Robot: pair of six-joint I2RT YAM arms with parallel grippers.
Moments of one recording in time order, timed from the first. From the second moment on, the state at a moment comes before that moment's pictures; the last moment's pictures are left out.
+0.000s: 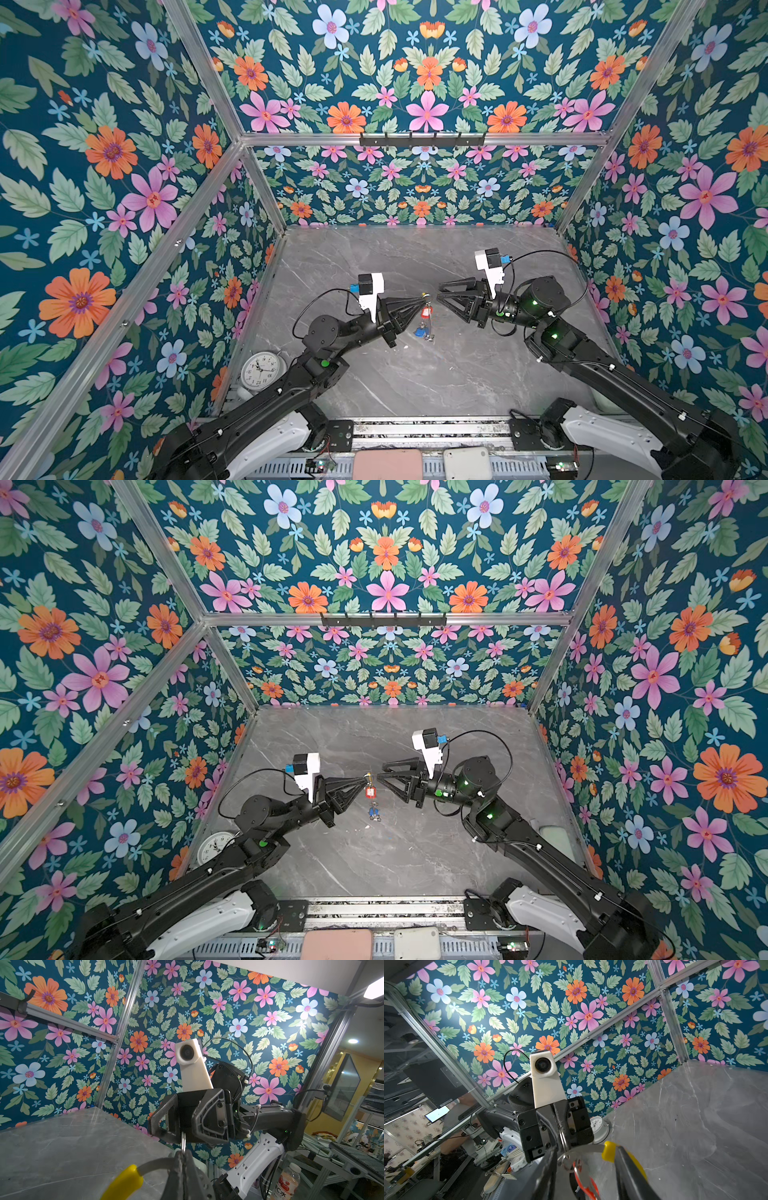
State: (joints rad) left arm -0.79 0.88 0.53 0.77 0.46 -0.57; right arm 0.66 1.02 0.80 0.41 -0.68 0.63
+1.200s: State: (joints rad) left arm -0.80 0.92 0.50 0.87 0.45 -0.61; right arm 0.70 1.06 0.81 0.47 -0.72 0.63
